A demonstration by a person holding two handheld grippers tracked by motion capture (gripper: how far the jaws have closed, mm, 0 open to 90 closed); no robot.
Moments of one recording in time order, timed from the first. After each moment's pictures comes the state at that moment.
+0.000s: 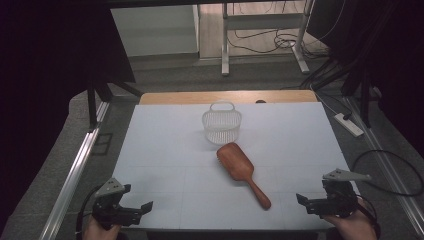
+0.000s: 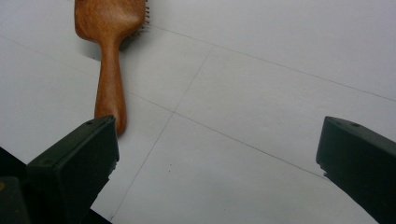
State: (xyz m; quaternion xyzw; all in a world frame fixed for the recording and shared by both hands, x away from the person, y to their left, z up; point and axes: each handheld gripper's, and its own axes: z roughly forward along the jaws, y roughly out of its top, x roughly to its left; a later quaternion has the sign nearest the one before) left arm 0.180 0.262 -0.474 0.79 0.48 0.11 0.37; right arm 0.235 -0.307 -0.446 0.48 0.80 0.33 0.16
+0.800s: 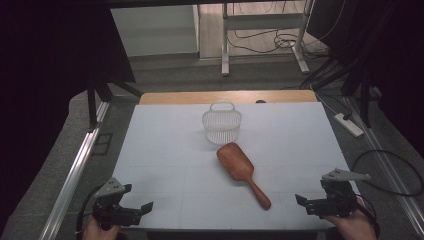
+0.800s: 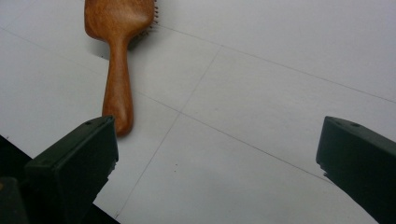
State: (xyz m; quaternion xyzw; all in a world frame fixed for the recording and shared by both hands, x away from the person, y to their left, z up) left arm 0.180 0.264 -0.475 0.79 0.47 0.10 0.38; right arm 0.236 -0.306 -0.446 0.47 0.80 0.33 0.15
